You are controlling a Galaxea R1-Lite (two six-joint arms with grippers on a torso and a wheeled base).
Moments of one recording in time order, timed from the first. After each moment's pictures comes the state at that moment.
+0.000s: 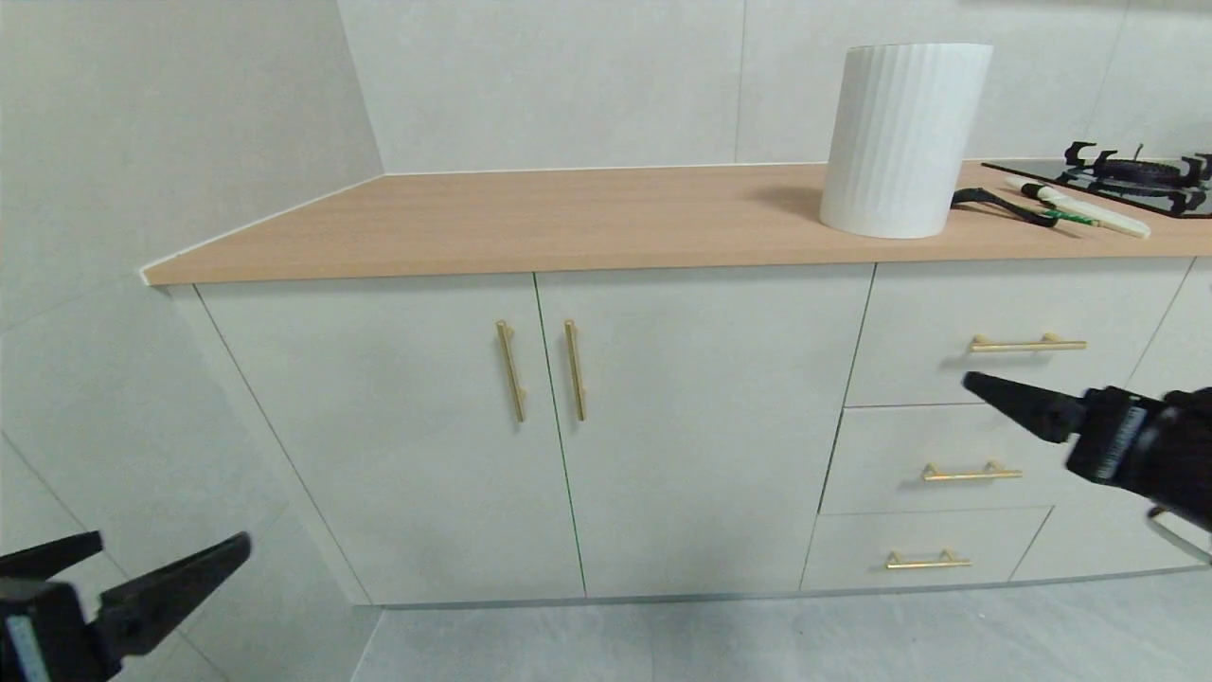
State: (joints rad) left arm -0.44 0.84 -0.60 0.17 0.36 -0.23; right arm 0.45 1.17 -0.53 -0.48 -0.25 0.37
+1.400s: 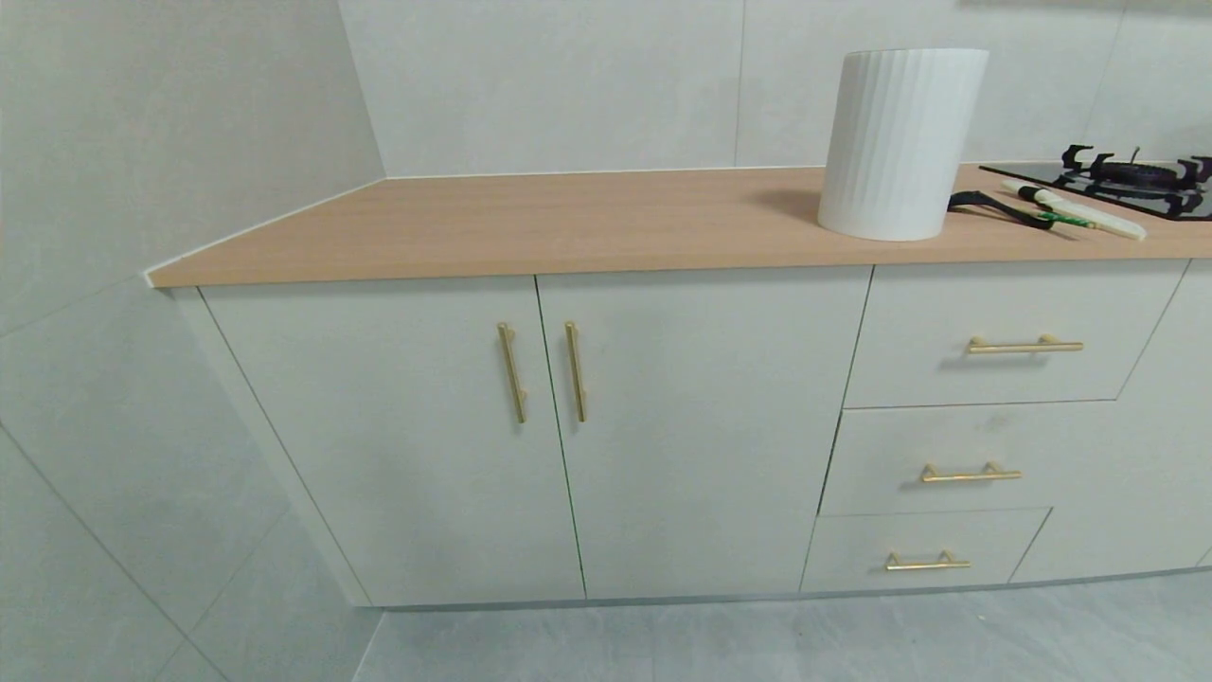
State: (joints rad) left arm 0.00 0.01 -0.25 0.09 0.34 0.12; right arm 0.00 0.00 -0.21 0.04 -0.14 0.00
